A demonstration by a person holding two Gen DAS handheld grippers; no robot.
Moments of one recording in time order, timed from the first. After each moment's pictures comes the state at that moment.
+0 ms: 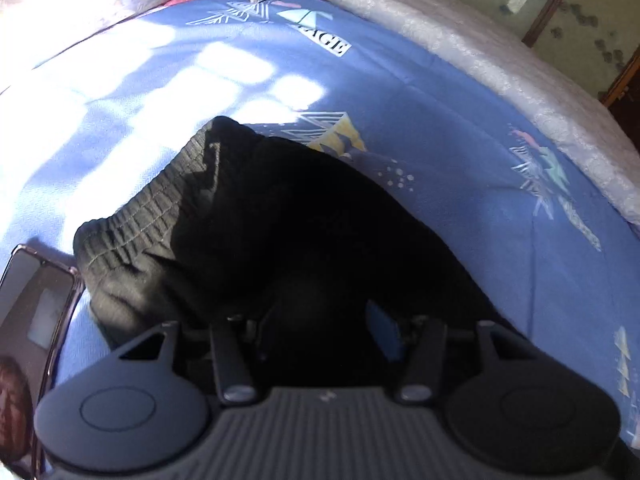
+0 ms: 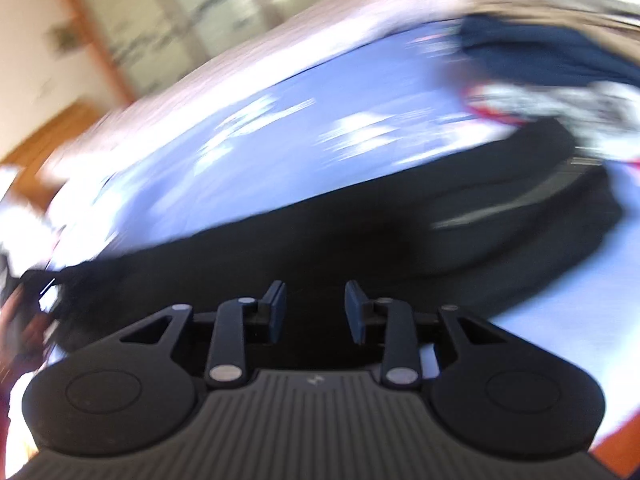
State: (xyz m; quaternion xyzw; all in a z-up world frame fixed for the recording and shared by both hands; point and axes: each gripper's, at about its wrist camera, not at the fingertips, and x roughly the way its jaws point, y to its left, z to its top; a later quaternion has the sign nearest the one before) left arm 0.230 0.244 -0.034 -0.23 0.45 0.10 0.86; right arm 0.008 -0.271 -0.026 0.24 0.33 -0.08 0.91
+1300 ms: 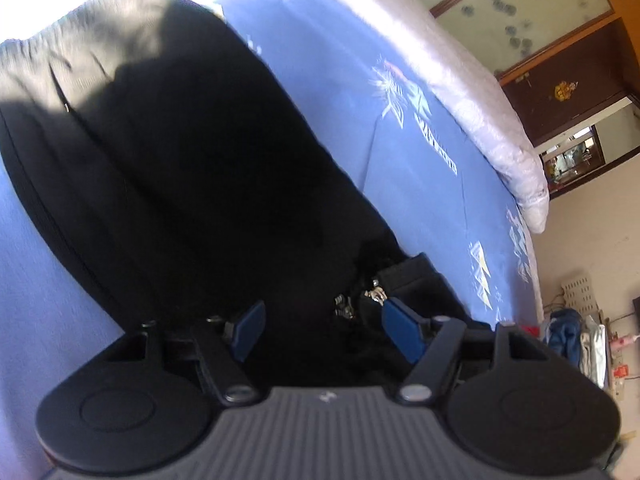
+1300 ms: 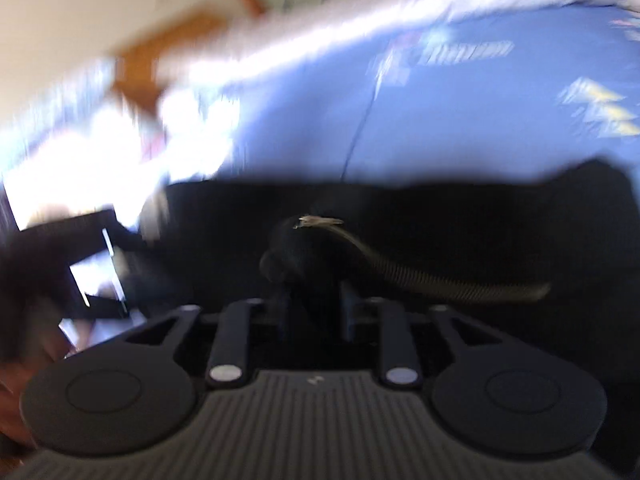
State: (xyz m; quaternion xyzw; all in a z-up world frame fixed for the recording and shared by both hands) left arm 0.164 0.173 -0.044 -0.35 0.46 -0.09 0.81; right arm 0.132 -0.074 -0.077 0.12 0.42 0.21 0.88
